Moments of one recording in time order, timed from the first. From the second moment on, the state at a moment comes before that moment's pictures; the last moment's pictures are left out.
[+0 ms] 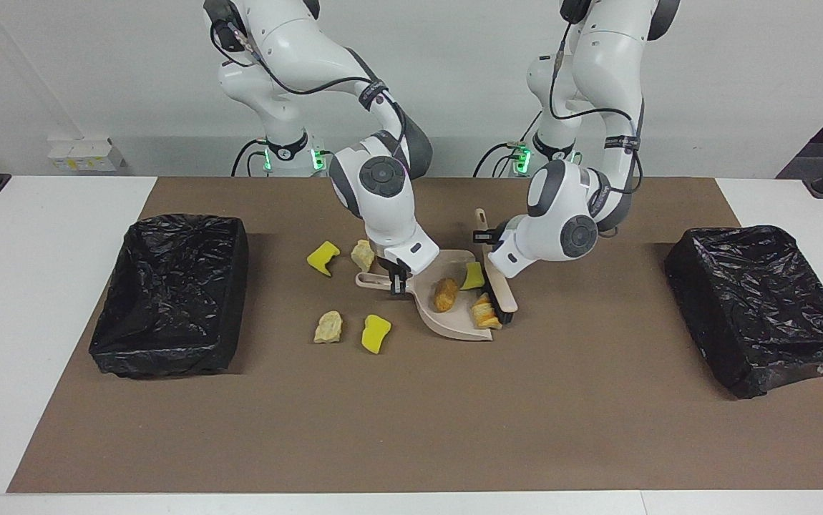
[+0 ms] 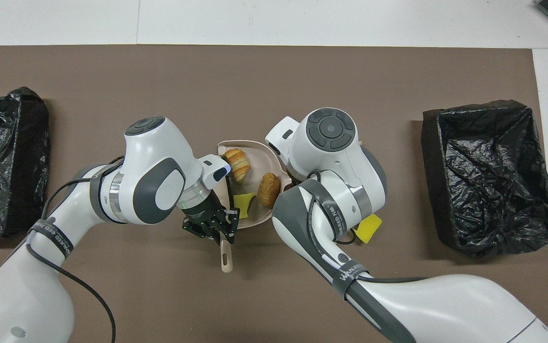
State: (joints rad) left arm -0.22 0.32 -0.25 -1.89 -0.45 1.72 -0.30; right arm 0.32 0.42 0.21 -1.68 -0.01 2.07 -1.06
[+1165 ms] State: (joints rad) left arm -0.27 0.16 -0.24 -2.02 -0.36 1.64 -0.56; right arm -0.11 0.25 0.20 -1.67 0.17 1.89 -1.51
